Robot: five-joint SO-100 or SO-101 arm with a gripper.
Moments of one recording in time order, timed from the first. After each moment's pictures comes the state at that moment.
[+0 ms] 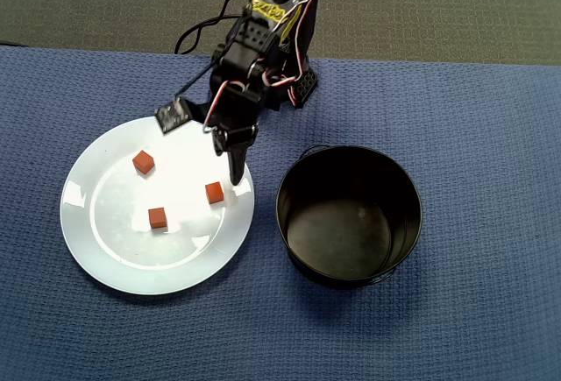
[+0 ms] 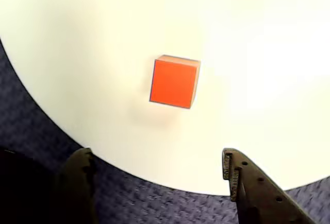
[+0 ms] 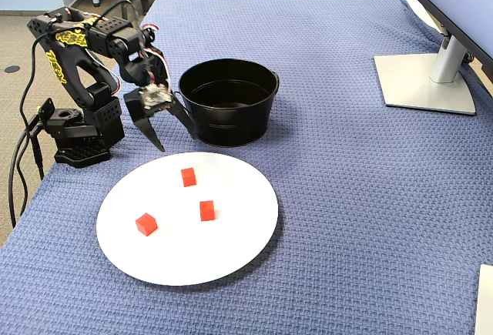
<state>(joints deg) 26.3 120.2 126.4 64.2 -59.2</state>
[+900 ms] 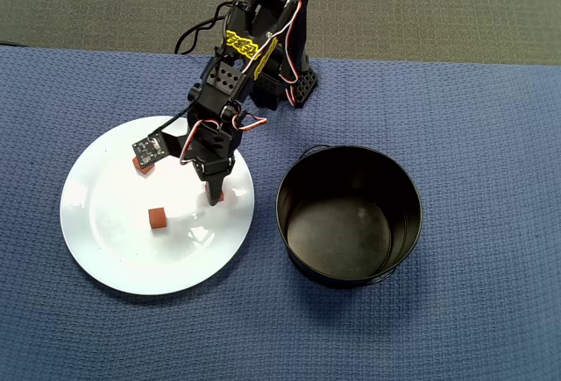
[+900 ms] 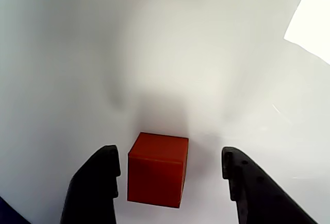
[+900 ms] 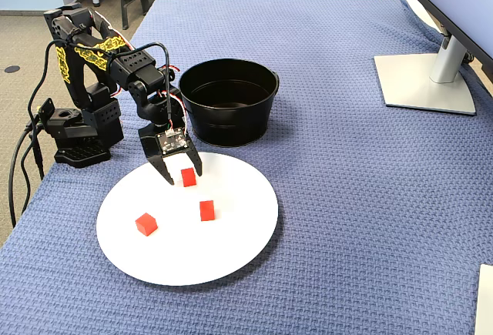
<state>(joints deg) 30.4 99.3 125.8 46.6 -58.0</state>
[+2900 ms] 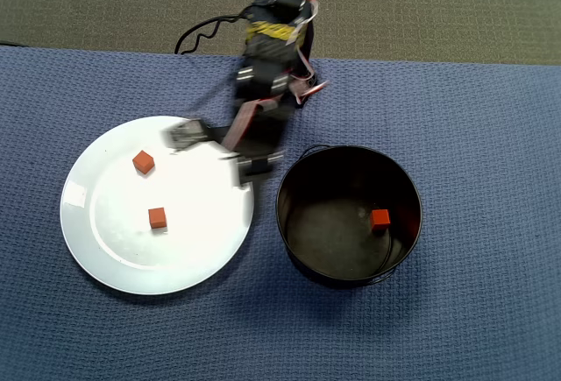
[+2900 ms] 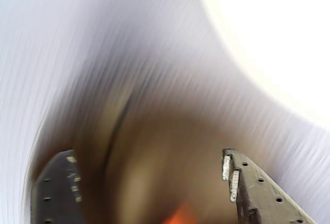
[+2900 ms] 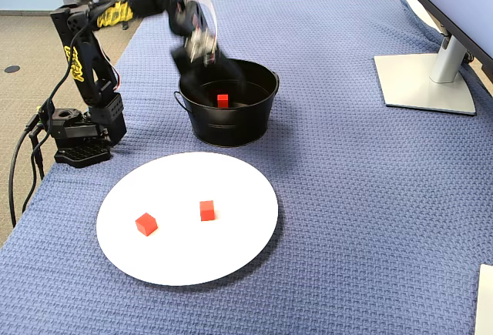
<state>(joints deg) 15.3 95.0 81.9 77.8 -35.5</state>
